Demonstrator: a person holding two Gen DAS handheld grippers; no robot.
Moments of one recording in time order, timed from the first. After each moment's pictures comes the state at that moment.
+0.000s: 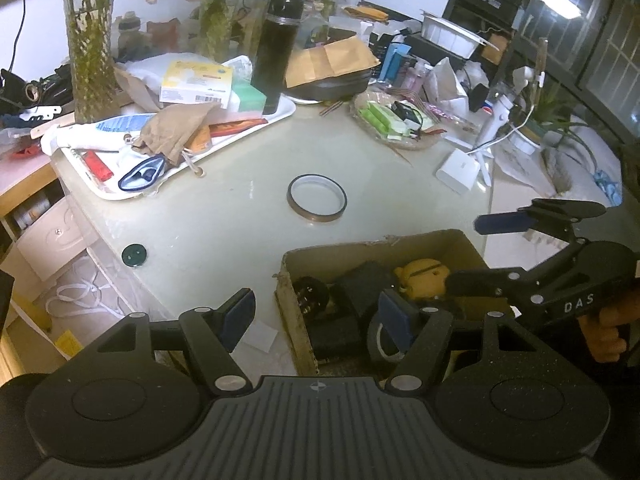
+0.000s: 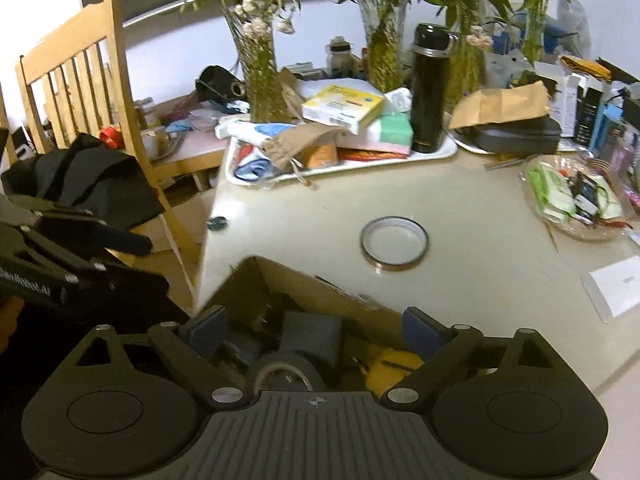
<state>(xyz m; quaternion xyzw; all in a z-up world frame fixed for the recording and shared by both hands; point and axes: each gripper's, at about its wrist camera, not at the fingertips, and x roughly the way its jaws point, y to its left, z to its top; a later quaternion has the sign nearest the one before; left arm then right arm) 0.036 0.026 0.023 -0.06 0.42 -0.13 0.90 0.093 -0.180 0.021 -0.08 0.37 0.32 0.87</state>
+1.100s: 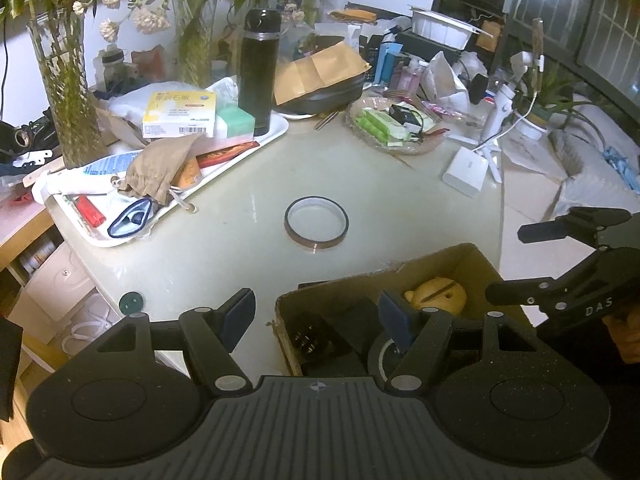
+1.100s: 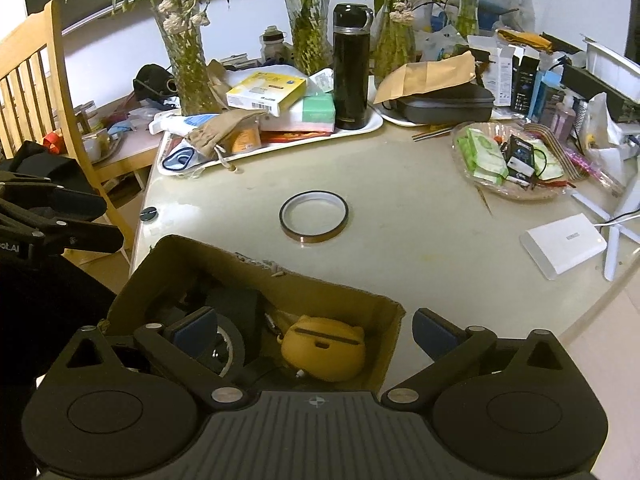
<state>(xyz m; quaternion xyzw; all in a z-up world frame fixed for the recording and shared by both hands) 0.064 0.001 0.025 -0.01 0.40 -0.12 0.91 0.102 -0.227 0.007 -0.07 0.39 0.24 0.89</state>
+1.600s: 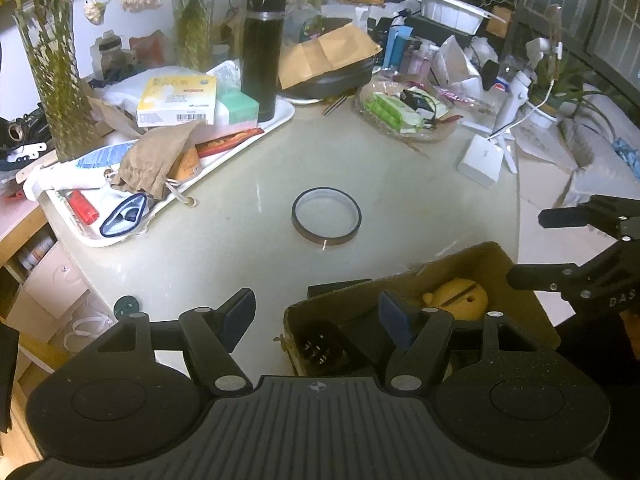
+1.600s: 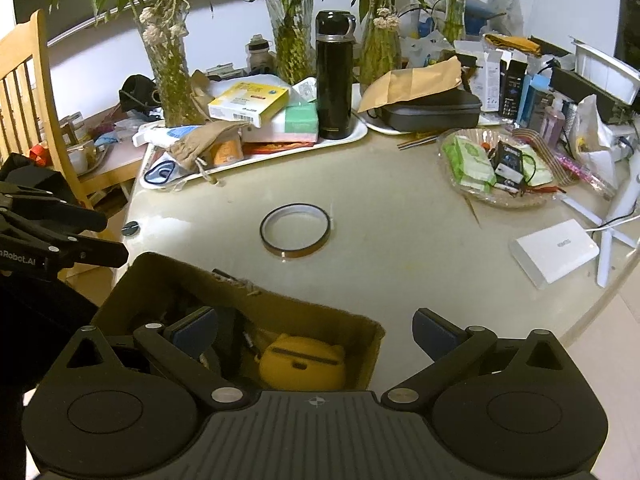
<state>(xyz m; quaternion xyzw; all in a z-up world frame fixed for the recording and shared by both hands) 0.093 0.000 0.011 0.00 0.43 -0.12 0.90 0.117 -0.231 0.004 -0.06 0.38 0.22 0.90</state>
